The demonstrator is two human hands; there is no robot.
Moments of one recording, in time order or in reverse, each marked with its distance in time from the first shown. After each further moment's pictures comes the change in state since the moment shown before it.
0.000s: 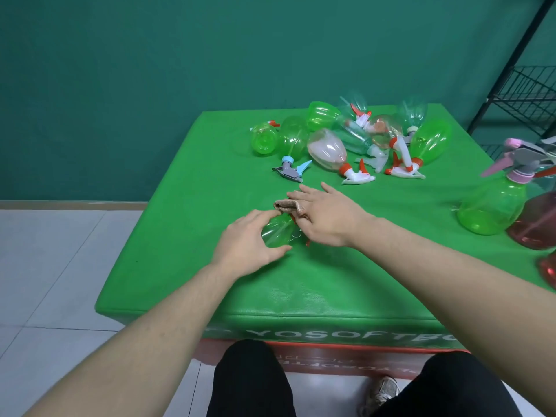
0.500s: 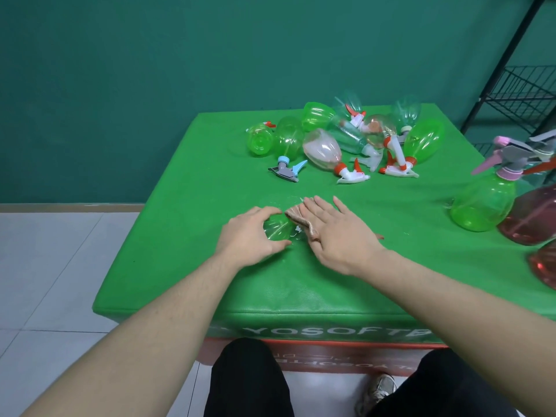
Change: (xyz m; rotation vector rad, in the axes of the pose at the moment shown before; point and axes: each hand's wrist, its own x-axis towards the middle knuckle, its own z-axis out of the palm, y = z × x) left_hand 0.013 0.013 -0.003 0.057 -0.071 -0.075; right_hand -0.042 -0.002 0.030 -0.116 0.041 0.100
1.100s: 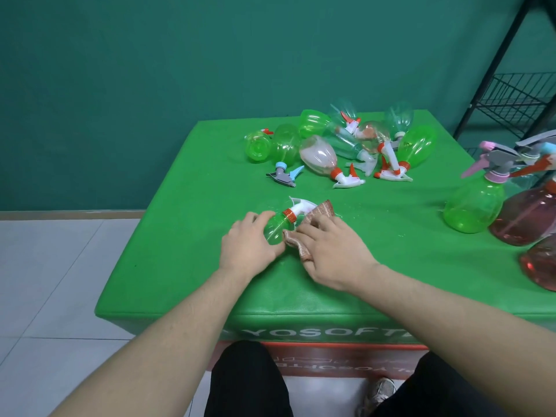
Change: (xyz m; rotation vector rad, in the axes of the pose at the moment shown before) left_hand -0.011 0.013 0.011 0.114 0.123 -0.065; right_hand -0.019 -0.017 0.000 -0.087 0.096 -0.074
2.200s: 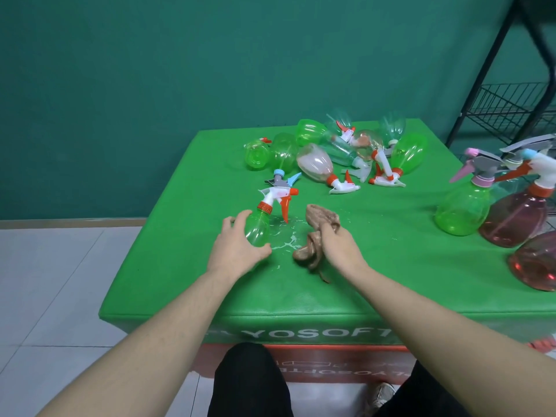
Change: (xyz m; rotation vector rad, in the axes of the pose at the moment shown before) left_hand -0.003 -0.020 -0.011 -0.264 -0.099 -0.182; right_hand 0.005 -0.001 0.008 1.240 0.127 0.734
